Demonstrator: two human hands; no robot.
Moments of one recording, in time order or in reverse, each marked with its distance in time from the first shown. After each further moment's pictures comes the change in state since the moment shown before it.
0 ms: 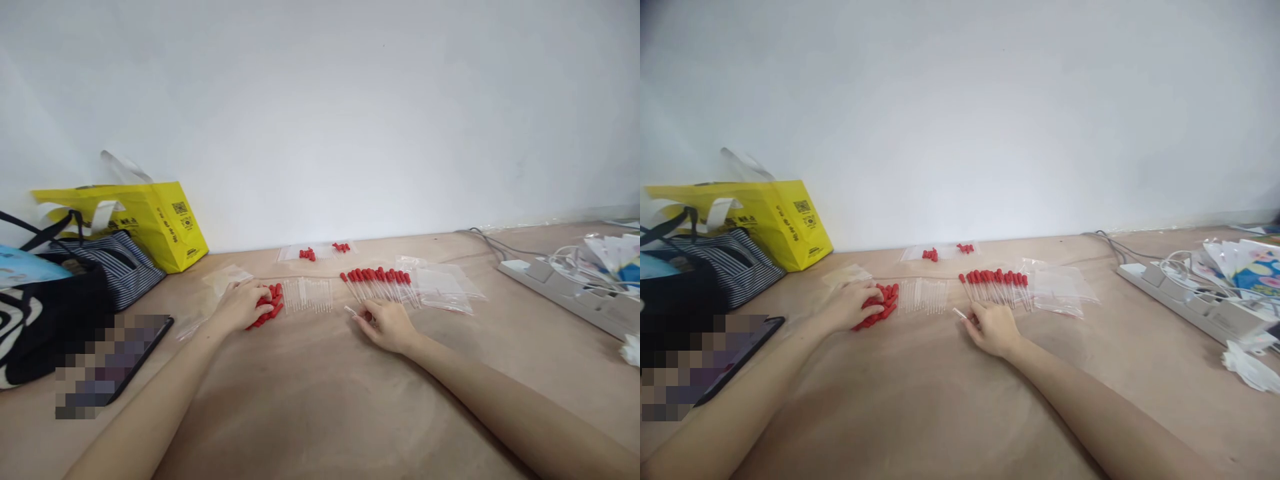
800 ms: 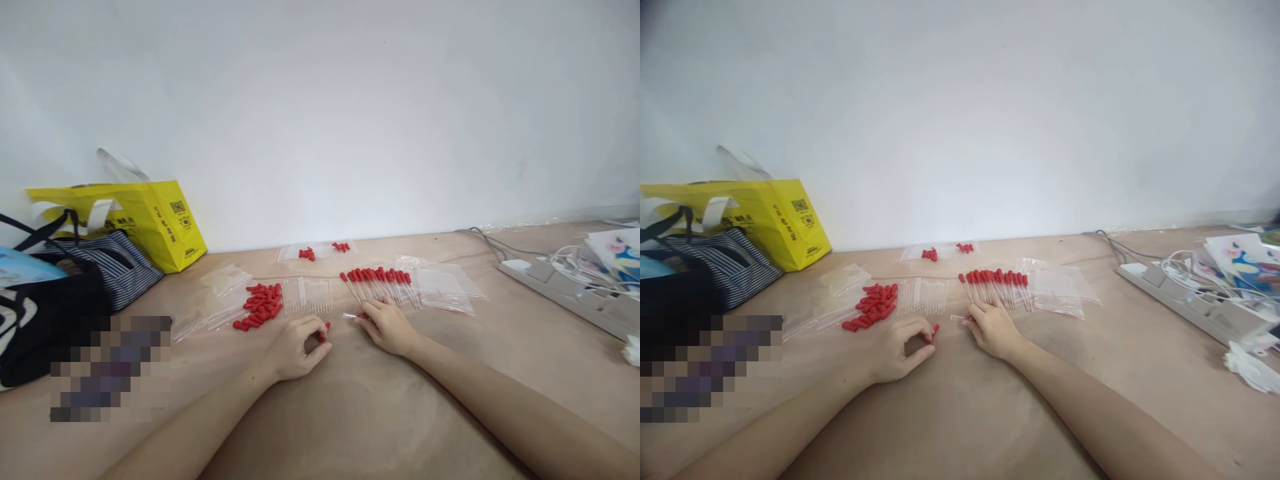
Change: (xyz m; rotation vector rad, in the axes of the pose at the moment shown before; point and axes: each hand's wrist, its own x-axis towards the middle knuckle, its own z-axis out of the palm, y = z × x) left_hand -0.020 0.101 0.037 -0.620 0.152 0.338; right_hand -0.002 0.008 0.007 0.018 0.002 -0.187
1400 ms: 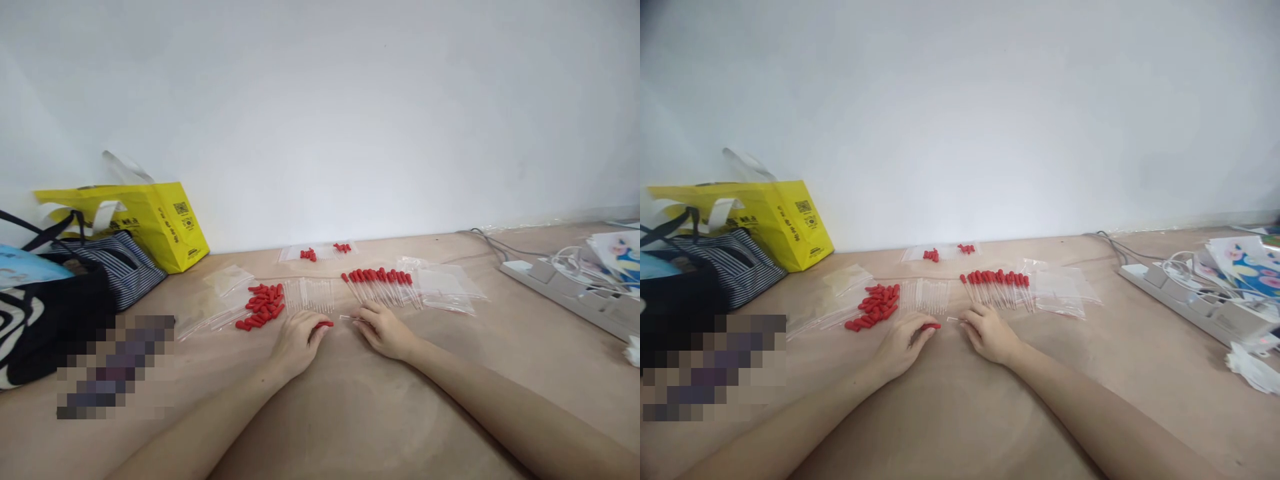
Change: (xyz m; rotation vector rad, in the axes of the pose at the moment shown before) left_hand 0.002 -0.005 0.013 0.102 0.126 -0.161; right_hand 0.000 -0.005 0.006 0.166 0.072 -0.099
